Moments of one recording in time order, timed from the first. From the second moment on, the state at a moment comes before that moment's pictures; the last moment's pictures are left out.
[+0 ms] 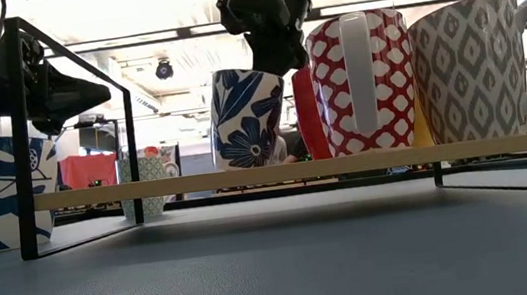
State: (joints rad) left arm 0.17 0.03 0.02 0.03 -0.19 -0.10; right arm -0.09 1.94 1.76 -0.92 0.01 0.16
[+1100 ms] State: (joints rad) left arm 0.17 0.03 0.02 0.03 -0.19 -0.10; right arm -0.09 1.93 1.78 -0.97 -0.03 0.13
